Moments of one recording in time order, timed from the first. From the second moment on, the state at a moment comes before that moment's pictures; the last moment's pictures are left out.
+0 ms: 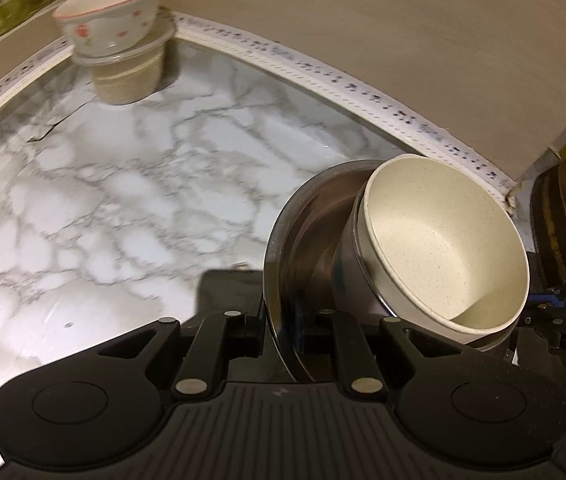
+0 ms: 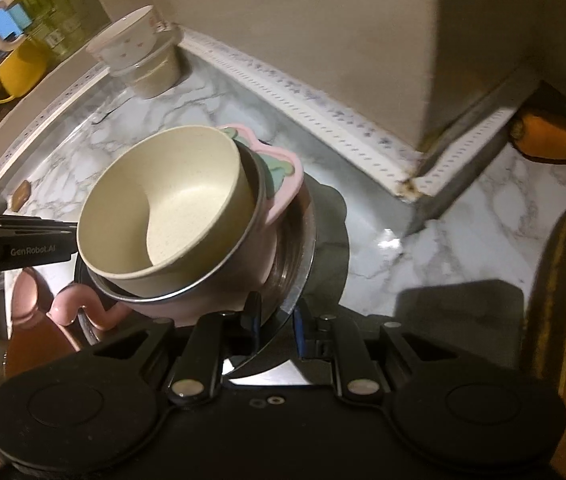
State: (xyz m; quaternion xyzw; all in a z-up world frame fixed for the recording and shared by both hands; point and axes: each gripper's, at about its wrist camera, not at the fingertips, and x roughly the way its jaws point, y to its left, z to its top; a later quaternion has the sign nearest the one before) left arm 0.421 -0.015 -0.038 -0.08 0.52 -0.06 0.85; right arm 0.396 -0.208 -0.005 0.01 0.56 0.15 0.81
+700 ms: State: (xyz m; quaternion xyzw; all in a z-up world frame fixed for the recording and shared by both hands) left arm 0.428 -0.048 -0.038 -0.08 0.53 -0.10 0.84; right arm 0.379 -0.257 0.000 0.03 0.57 0.13 0.81
